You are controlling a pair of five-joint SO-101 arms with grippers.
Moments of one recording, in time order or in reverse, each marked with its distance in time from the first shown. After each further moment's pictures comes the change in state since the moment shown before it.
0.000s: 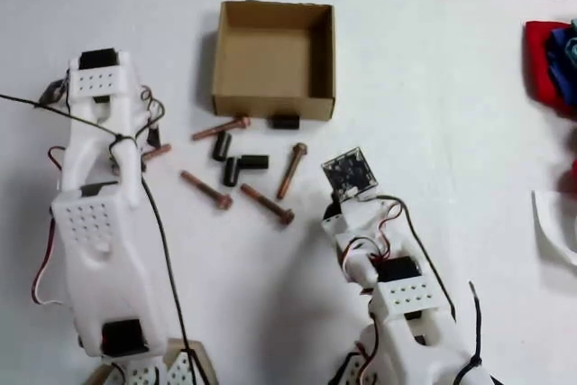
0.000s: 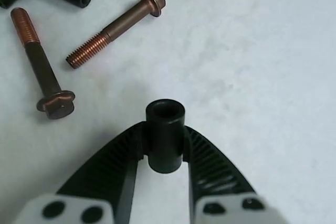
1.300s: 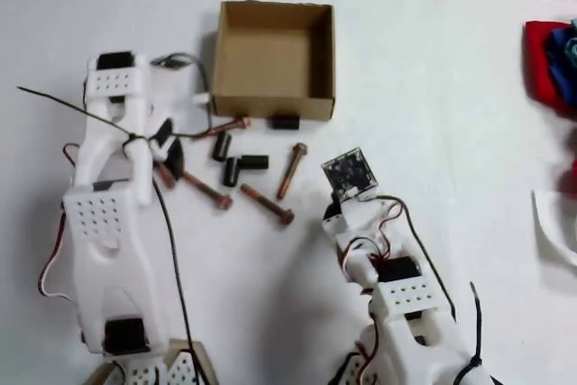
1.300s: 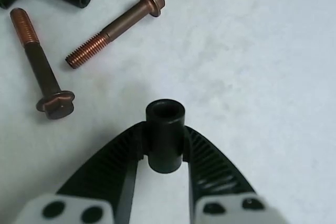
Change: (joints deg) left arm 4.7 -5.5 -0.6 2.3 -95.4; right arm 0.0 0.0 0.0 0.0 0.1
